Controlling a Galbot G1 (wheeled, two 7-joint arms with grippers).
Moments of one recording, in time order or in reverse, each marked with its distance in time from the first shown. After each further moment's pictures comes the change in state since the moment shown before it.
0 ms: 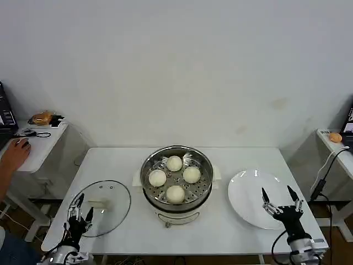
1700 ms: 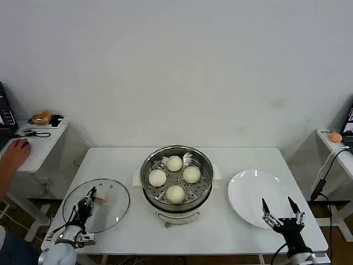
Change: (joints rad) left arm -0.252 0.034 0.102 0.242 0.067 -0.052 -0.026; right arm -0.089 0.037 -0.004 0.047 -0.012 0.003 0.003
